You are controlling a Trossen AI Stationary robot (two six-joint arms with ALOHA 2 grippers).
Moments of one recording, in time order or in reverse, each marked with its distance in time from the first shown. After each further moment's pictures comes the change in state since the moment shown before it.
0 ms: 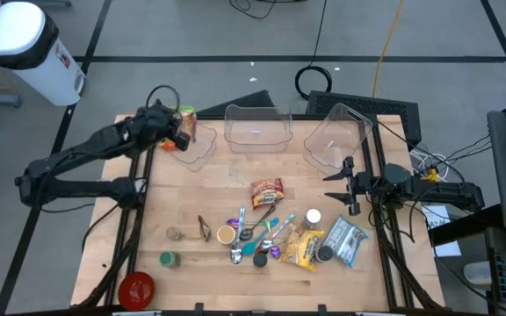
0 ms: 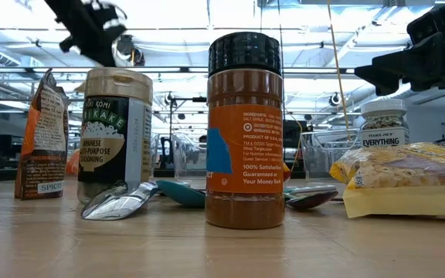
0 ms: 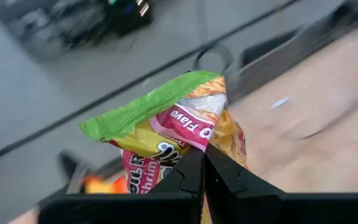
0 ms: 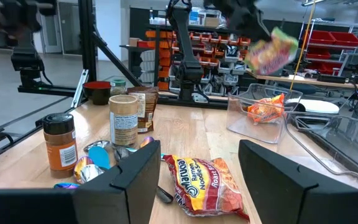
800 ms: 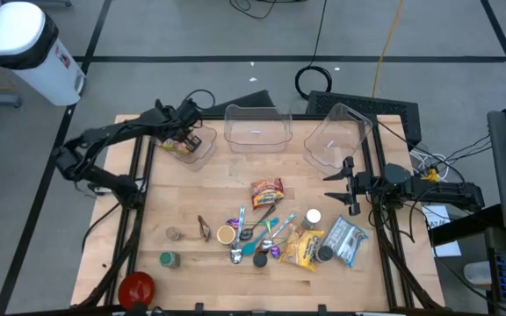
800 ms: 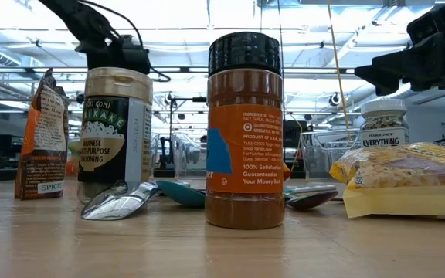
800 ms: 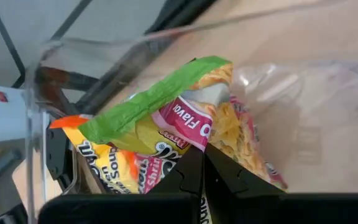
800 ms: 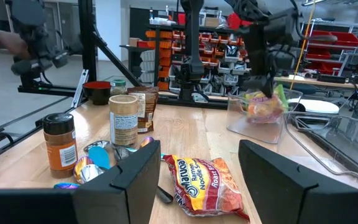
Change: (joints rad) left arm 0.247 0.506 0.000 -0.047 0.122 0.156; right arm 0.000 0.000 0.000 0.000 0.000 0.000
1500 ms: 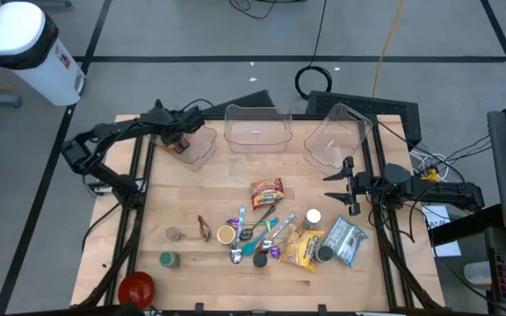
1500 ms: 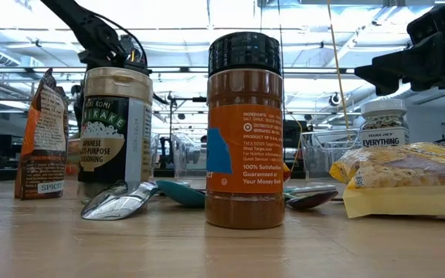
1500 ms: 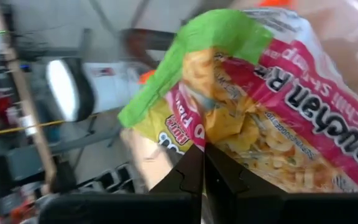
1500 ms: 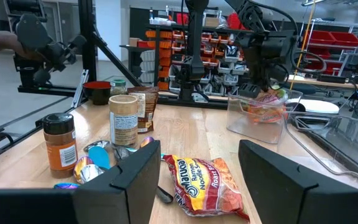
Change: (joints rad) left arm -0.001 0.084 0.000 -0.183 -0.387 0.050; right arm 0.000 0.000 0.000 0.000 0.000 0.000
